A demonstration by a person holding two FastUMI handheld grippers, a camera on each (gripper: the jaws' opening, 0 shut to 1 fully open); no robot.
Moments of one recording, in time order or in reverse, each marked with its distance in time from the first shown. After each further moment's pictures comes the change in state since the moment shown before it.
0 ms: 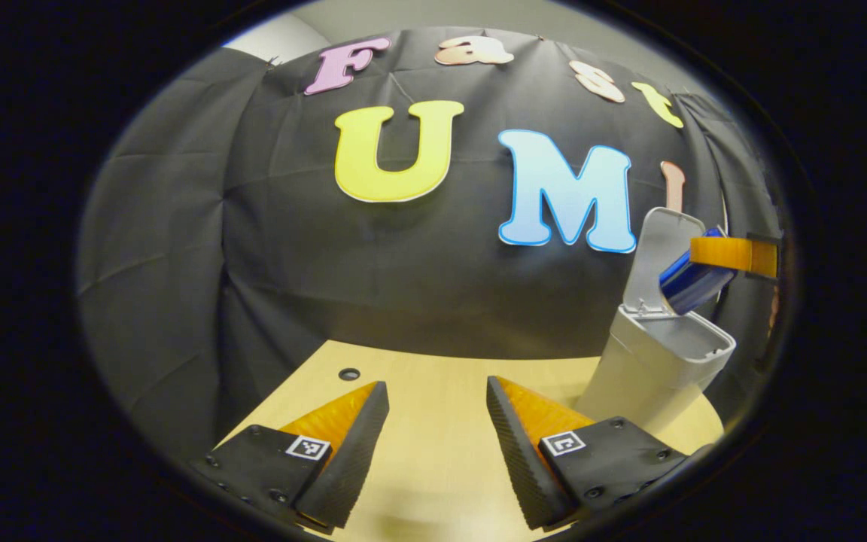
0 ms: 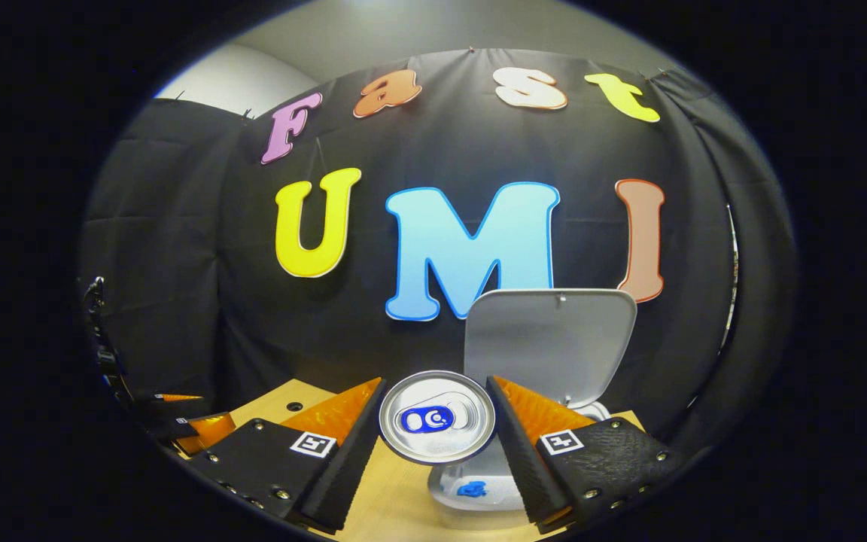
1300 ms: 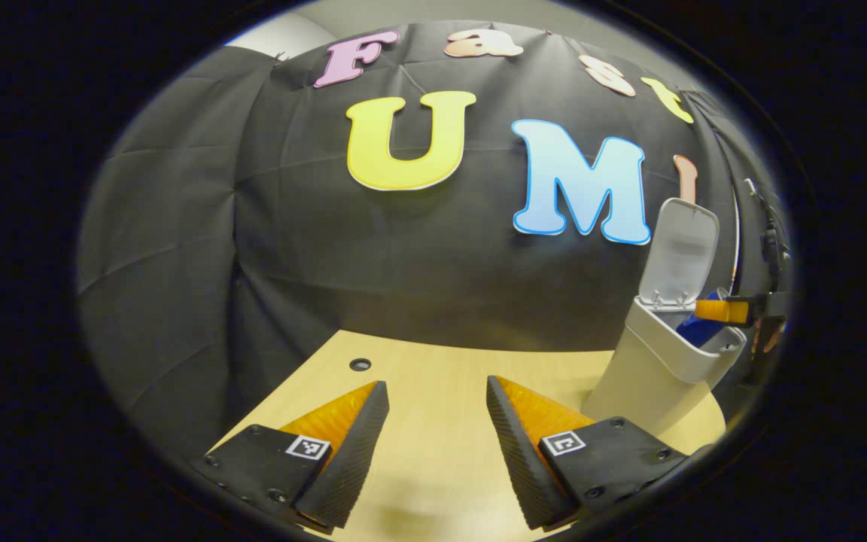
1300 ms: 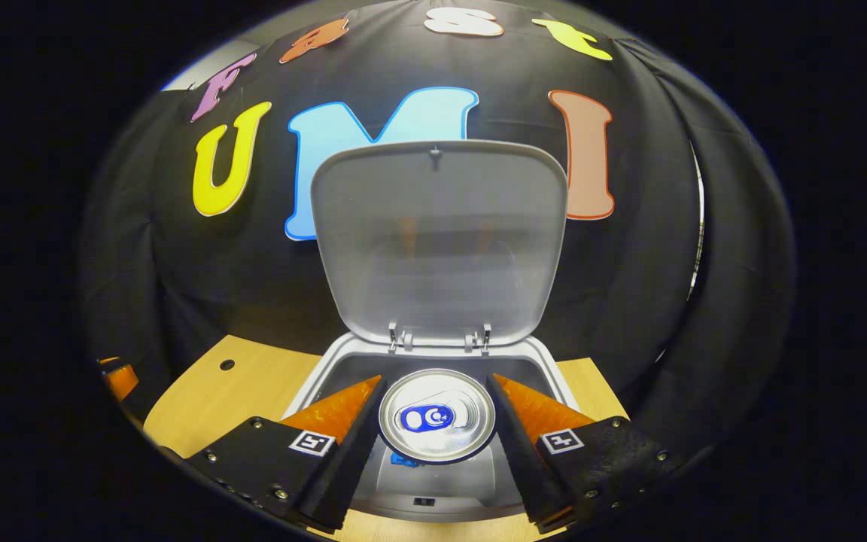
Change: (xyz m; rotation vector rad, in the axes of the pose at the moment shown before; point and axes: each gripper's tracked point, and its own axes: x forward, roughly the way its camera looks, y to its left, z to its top) left arm 0.002 0.008 -0.012 -0.002 0.036 0.042; right arm 0.041 -0.107 -0.127 0.057 0.297 -0.168
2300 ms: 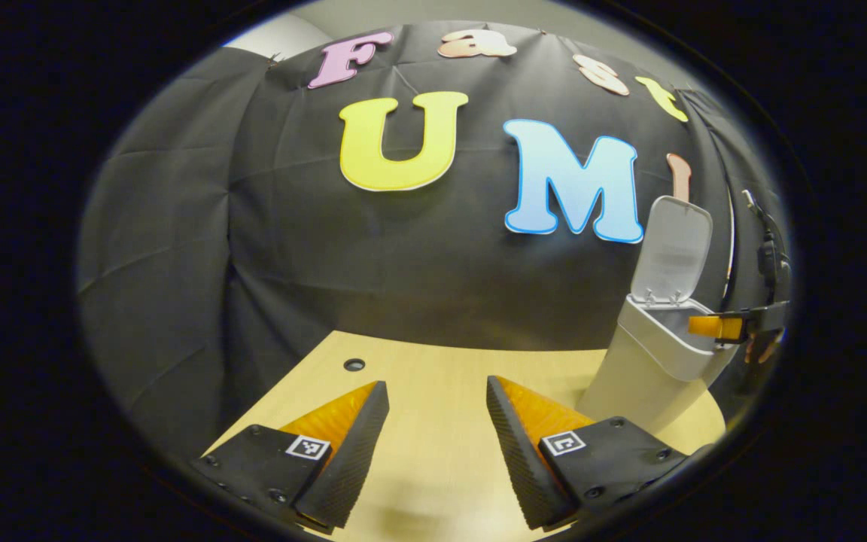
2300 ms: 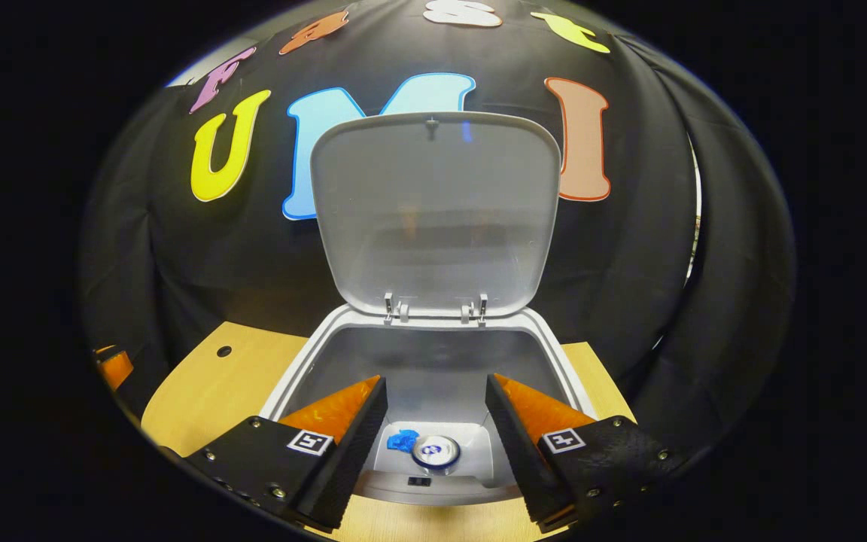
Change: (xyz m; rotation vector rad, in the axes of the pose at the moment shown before) left arm -0.004 -0.007 0.001 0.013 -0.007 -0.017; right arm -0.013 0.000 -0.010 0.000 0.023 -0.005
